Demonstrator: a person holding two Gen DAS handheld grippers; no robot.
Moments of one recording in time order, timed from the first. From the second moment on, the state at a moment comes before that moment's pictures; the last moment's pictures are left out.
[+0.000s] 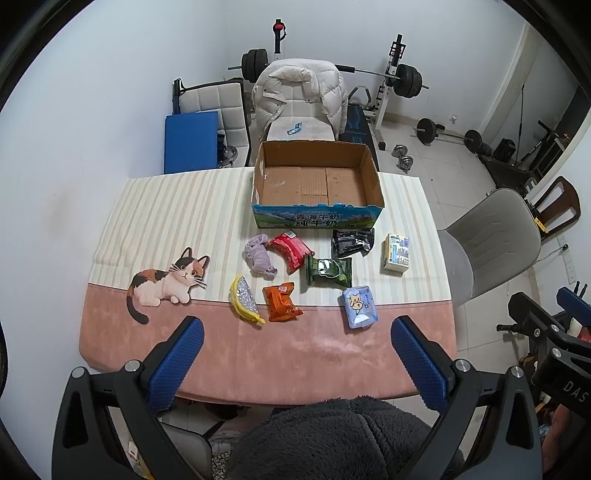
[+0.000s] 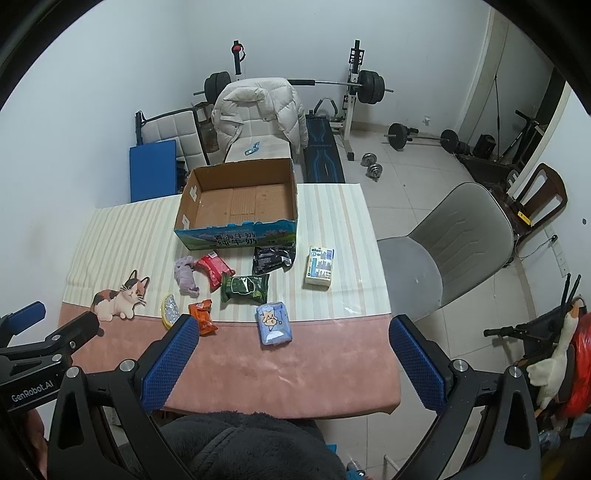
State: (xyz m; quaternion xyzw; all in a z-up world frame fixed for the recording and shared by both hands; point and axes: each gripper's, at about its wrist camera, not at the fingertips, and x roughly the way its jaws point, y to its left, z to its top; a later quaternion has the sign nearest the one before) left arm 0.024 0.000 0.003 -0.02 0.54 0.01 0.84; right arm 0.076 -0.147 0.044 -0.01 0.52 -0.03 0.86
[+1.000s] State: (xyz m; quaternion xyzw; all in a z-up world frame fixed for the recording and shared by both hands) left arm 0.032 -0.002 0.002 -0.03 0.53 0.01 0.85; right arm 0.084 -0.140 0.044 -0.02 0.52 -0.02 0.86
